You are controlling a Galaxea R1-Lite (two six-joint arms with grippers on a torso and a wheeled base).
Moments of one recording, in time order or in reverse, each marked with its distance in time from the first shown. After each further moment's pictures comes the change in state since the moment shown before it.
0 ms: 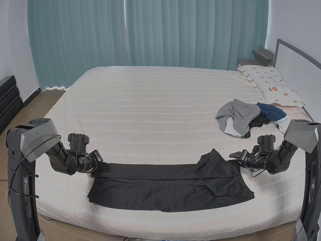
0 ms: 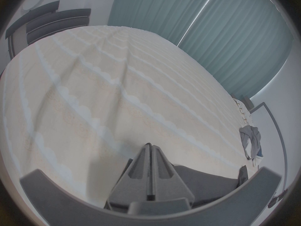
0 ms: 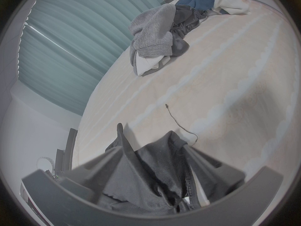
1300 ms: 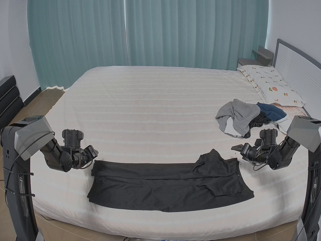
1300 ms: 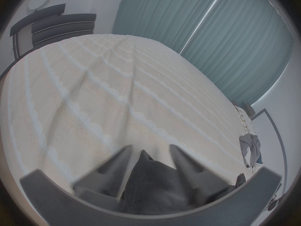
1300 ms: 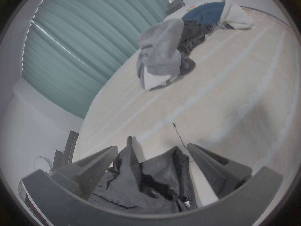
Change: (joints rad) left arm 0.034 -0.044 0.007 -0.007 0.019 -0.001; right arm -0.007 -0.037 -0.037 0.013 -0.033 -0.019
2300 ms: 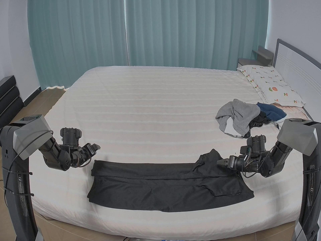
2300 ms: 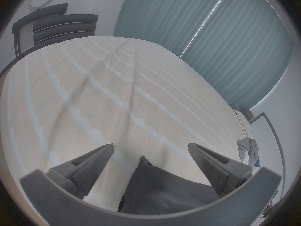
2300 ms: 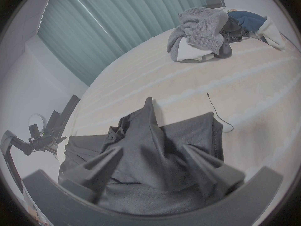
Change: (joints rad) left arm 0.016 -0.009 -0.006 -0.010 -0.007 -0.011; right arm 0.135 0.002 0.062 0.018 0.011 -0.252
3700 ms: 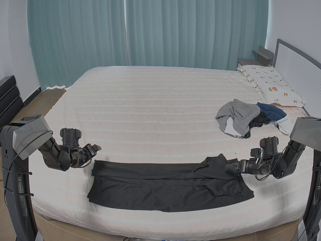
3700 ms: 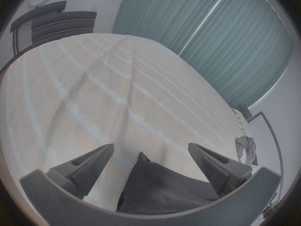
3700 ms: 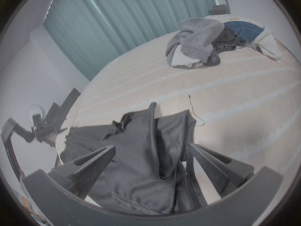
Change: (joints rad) left arm 0.000 -0.004 0.009 0.005 -0.034 -0.003; right arm -0.080 -0.111 0.174 -0.017 0.050 -0.162
